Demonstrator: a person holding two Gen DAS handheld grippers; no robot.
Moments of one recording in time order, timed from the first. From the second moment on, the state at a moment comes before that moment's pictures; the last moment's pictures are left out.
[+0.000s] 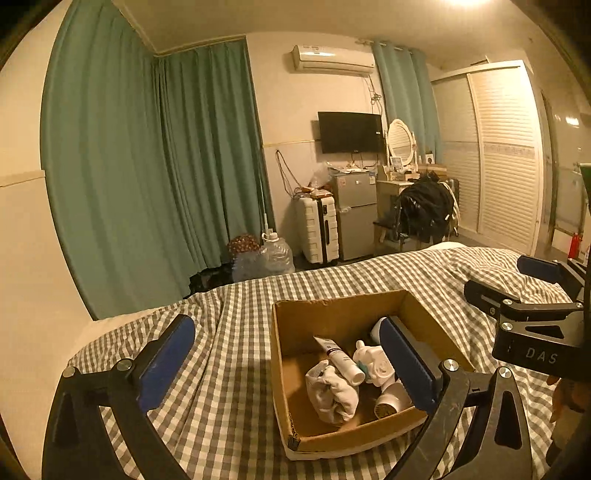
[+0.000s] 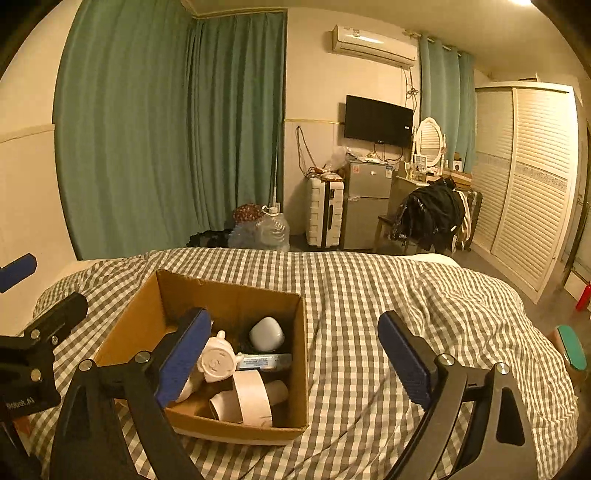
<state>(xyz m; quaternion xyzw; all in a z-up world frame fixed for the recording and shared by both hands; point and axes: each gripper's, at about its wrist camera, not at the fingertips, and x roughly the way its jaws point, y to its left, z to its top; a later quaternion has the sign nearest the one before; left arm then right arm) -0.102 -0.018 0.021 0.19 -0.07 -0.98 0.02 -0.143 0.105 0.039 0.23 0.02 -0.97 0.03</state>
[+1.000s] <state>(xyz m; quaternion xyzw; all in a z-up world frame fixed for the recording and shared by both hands) -0.099 -0.024 0.025 0.20 -0.06 -0.98 0.03 -0.140 0.096 0.035 0.24 0.01 -0.97 0.04</state>
